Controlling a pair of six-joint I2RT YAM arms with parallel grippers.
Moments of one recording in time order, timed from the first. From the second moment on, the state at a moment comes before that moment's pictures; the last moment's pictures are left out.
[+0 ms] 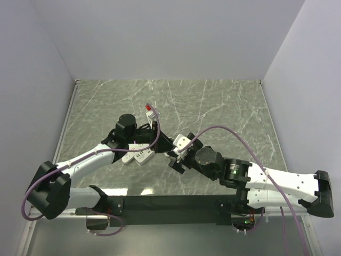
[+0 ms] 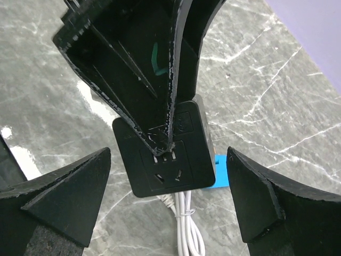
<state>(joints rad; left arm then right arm) -0.61 1.25 0.68 0.39 0.86 -0.62 1.26 0.92 0.75 -0.18 0.41 -0.17</state>
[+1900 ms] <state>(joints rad) -0.58 1.06 0.65 0.38 0.68 -0.56 1.04 0.89 0.75 -0.21 0.22 -0.03</state>
